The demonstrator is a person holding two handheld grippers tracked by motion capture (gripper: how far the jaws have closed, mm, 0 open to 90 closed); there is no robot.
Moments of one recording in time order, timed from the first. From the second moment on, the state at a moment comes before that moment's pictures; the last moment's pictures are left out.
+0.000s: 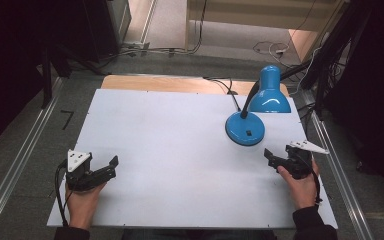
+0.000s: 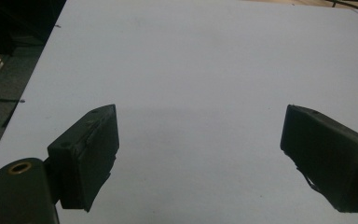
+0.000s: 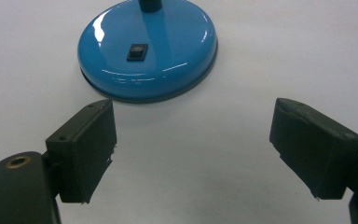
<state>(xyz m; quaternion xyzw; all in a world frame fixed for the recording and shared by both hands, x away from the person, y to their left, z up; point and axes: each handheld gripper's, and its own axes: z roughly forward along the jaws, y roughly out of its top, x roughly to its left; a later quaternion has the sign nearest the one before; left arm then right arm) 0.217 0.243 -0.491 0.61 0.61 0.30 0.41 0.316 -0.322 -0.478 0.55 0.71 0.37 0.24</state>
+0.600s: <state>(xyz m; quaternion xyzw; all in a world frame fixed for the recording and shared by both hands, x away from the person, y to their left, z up) 0.218 0.242 -0.491 0.61 0.61 0.30 0.41 0.329 -0.309 -0.475 0.54 0.71 0.38 0.24</state>
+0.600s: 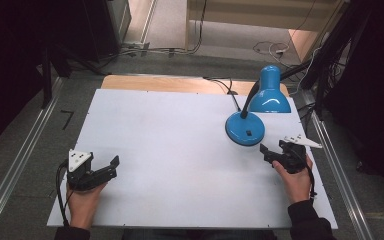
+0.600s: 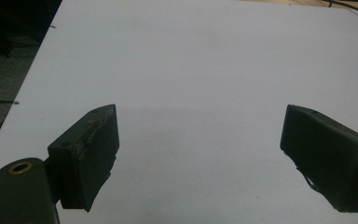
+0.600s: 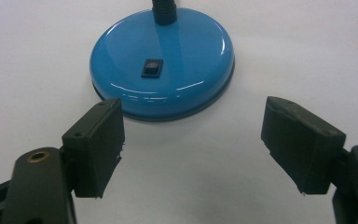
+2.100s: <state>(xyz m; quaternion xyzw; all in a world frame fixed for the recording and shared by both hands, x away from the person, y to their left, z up) 0.218 0.242 -0.492 0.60 0.61 0.30 0.41 0.367 -0.270 -0.481 0.51 0.72 0.40 0.26</state>
